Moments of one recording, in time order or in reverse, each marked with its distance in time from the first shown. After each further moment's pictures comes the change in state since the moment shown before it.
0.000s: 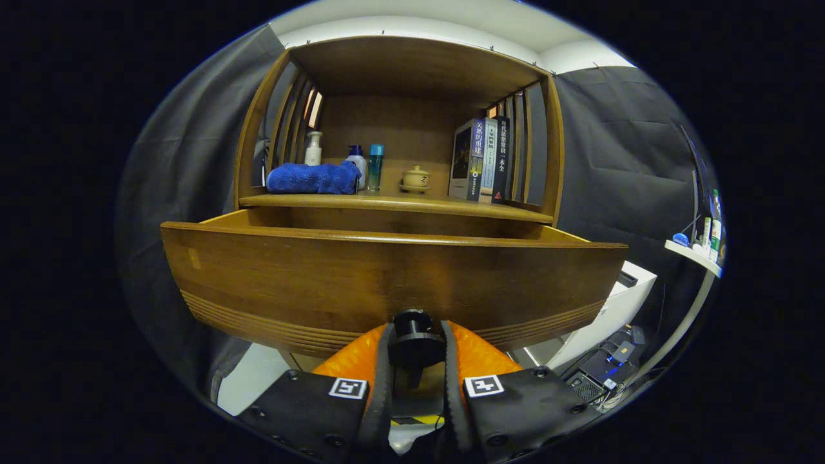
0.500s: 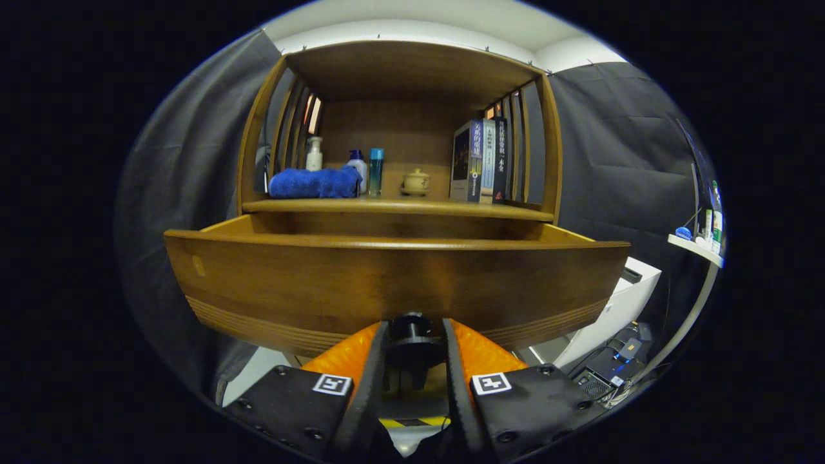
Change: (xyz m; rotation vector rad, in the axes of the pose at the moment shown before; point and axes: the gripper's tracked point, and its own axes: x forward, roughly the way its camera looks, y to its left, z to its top) arm -0.009 0.002 0.013 0.048 -0.060 0.038
